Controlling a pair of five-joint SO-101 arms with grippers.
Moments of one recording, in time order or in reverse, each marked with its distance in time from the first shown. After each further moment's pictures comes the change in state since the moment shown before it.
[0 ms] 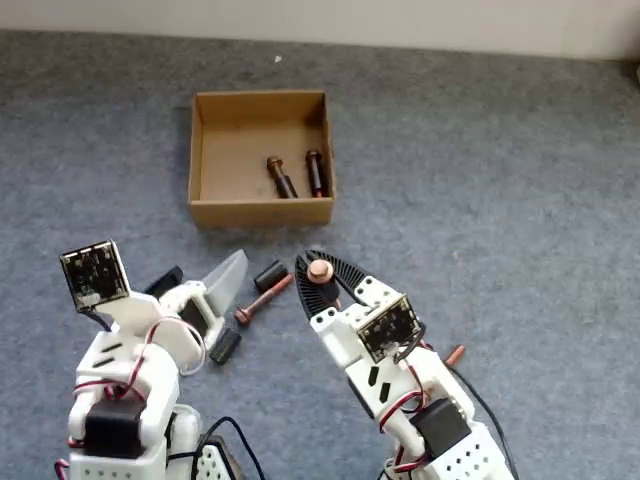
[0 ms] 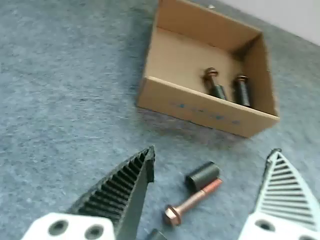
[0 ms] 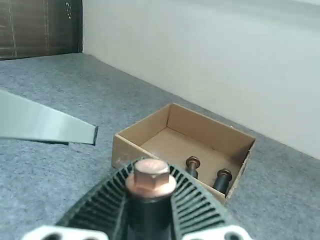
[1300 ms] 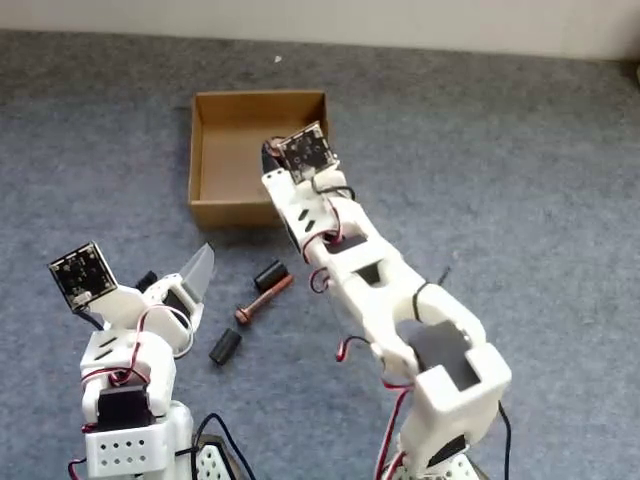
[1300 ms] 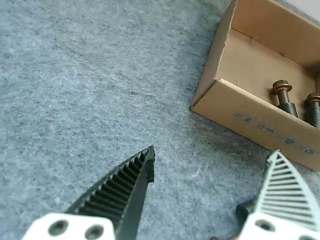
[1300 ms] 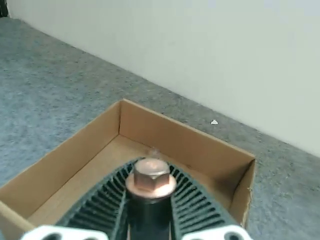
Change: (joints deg) left arm -9.5 0.5 13.0 -11.8 0.0; right arm 6.9 114.0 -62.9 -44.6 0.0
